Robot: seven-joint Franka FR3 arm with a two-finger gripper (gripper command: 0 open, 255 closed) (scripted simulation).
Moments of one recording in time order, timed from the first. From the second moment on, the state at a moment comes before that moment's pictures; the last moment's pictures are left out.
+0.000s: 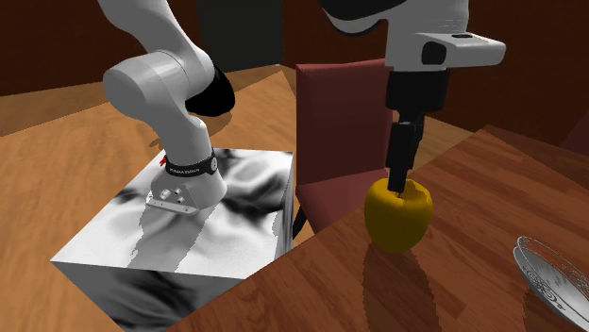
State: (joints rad) arm -0.23 -0.17 -0.08 -2.38 -0.27 2.31 0.32
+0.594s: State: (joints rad) arm -0.23 -0.17 -0.08 -2.38 -0.27 2.32 0.32
